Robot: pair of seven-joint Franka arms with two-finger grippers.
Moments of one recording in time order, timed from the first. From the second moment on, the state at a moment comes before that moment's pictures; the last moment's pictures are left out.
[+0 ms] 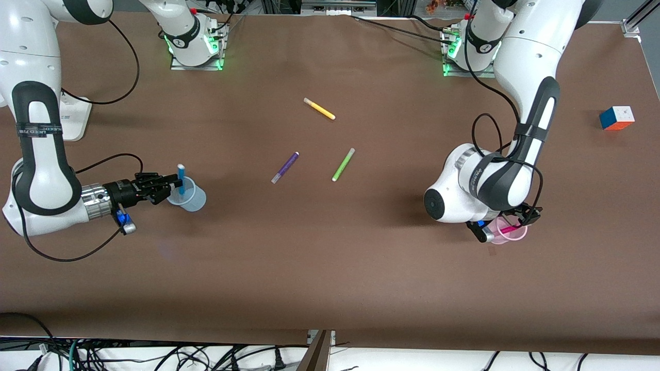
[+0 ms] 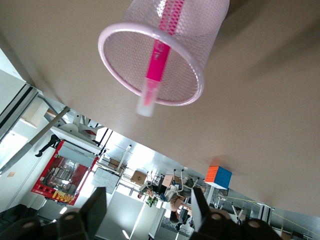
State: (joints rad) left arm -0.21 0.75 -0.15 -1.44 0.98 1.41 0.31; right arm -0.17 0.78 0.00 -1.41 0.65 1.43 0.21
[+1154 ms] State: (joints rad) left arm 0.01 0.56 -0.14 -1.36 0.25 1.41 0.08; right arm 0.05 0.25 0.03 -1.31 0.00 1.37 0.21
